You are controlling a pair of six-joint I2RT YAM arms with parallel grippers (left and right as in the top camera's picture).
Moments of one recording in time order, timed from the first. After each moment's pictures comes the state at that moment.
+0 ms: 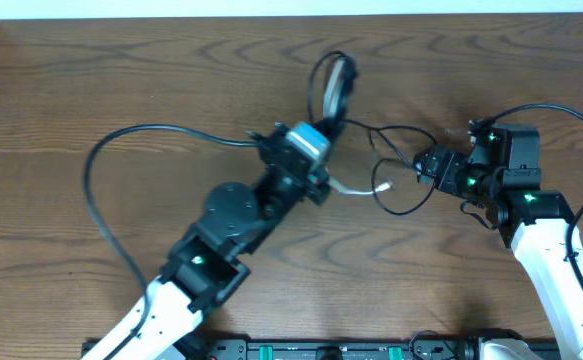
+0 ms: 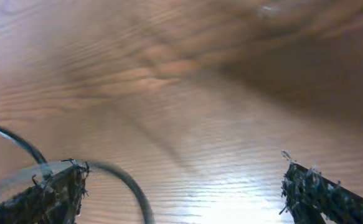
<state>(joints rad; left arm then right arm) -0.71 1.02 0.78 0.33 -0.01 0.01 0.03 1.26 0.81 -0.48 -0.23 0.42</state>
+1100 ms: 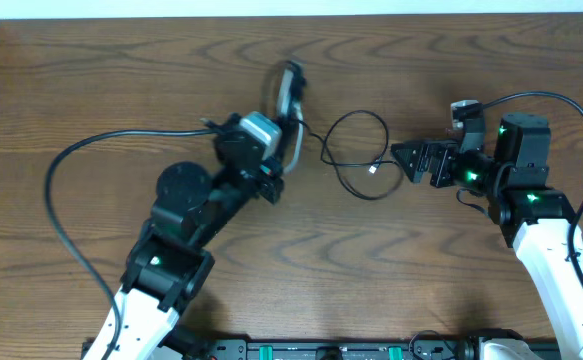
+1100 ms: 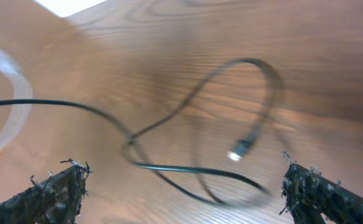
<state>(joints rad) -0.45 0.95 0.78 0.08 0.29 0.01 0.02 1.26 0.81 -0.26 -0.68 0.24</state>
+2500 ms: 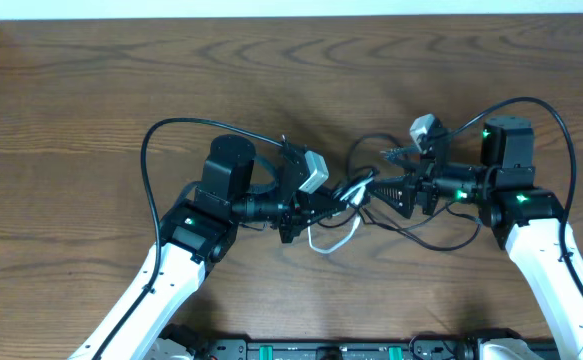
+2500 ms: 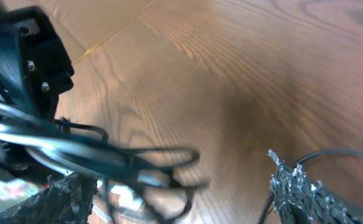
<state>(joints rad) -0.45 1.18 0.79 -0.16 0.97 0.09 0.09 1.26 0.81 -0.33 -1.03 -0.22</state>
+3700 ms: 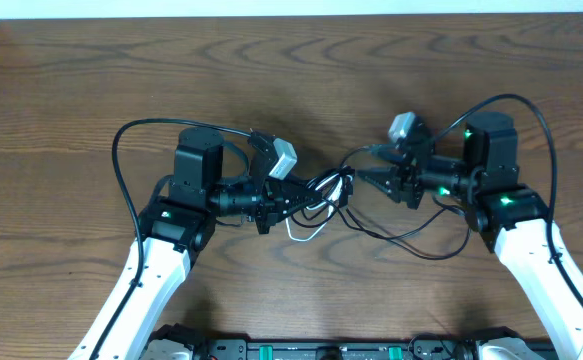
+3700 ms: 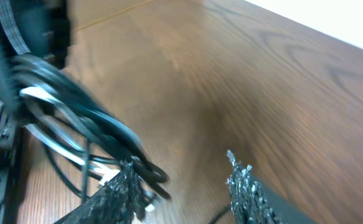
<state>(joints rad) -0.29 1.18 0.79 -0.25 1.07 0.09 0.17 1.26 0.81 -0.18 -0.90 -0.27</state>
